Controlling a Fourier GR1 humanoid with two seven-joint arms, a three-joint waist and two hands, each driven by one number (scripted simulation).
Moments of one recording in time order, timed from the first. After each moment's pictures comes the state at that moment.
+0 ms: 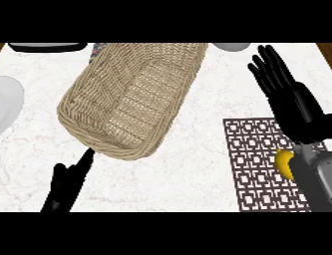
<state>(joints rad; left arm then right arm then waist) 0.08 0.33 -0.35 -1.41 0.20 0.10 0.11 -0.36 -0.30 0.13 -1.58 -0.37 0.00 0.02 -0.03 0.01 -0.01</state>
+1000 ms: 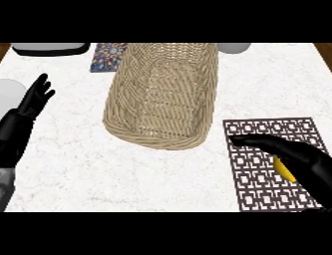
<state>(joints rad) -0.16 0.51 -0.13 -1.57 0.09 0.14 -0.01 -0.07 -0.47 0.24 -2.03 -0.34 0.25 0.11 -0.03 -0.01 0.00</state>
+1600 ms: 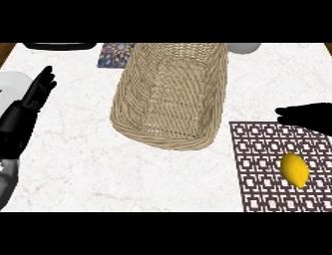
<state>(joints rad) -0.22 0.50 -0.13 -1.54 0.09 0.12 -0.01 -0.35 -1.02 0.14 -2.01 -0.20 0.68 0.25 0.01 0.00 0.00</state>
